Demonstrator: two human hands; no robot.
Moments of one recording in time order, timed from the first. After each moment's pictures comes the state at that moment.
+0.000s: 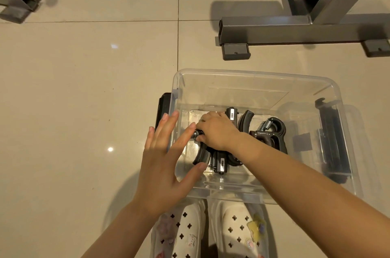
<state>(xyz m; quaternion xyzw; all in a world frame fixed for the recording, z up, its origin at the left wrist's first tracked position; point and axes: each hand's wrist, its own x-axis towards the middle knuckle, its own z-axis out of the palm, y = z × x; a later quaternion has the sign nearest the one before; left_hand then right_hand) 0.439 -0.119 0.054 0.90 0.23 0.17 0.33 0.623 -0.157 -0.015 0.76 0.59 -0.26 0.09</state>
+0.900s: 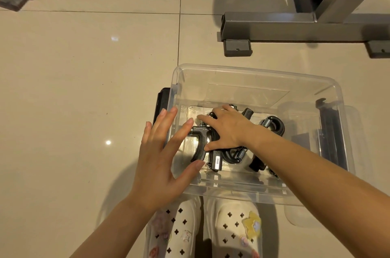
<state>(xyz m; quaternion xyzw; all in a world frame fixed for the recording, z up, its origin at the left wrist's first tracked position) 0.439 -0.119 0.055 0.90 0.23 0.16 0.32 0.649 -0.179 0.004 0.72 0.61 -0.29 0.15</state>
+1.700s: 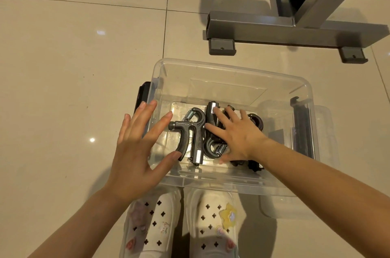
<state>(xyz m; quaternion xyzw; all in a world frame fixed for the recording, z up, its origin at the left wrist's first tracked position) 0.440 -0.119 0.055 0.90 0.23 0.17 0.33 0.668 -0.247 0.016 0.70 0.63 -0.21 0.27</state>
